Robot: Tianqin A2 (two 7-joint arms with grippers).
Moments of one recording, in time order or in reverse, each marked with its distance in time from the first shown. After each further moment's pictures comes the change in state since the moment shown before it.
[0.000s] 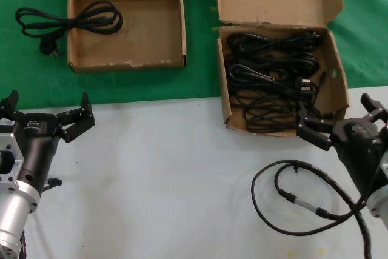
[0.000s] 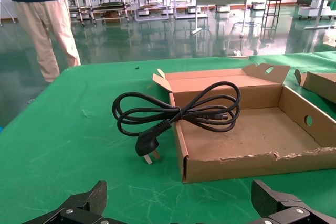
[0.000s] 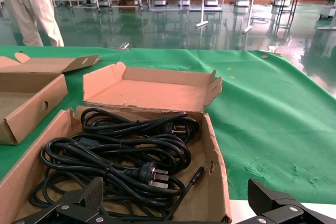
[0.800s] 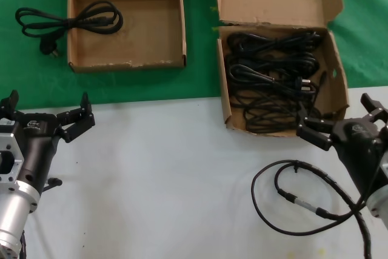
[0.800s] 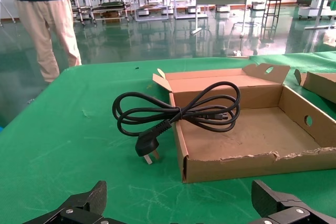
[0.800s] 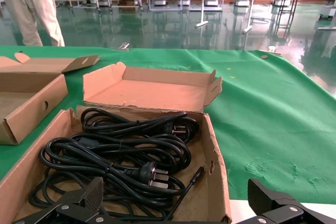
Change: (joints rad) left arm 0.000 0.000 0.000 0.000 0.000 0.000 0.000; right arm 0.000 0.000 0.000 0.000 0.000 0.000 0.000
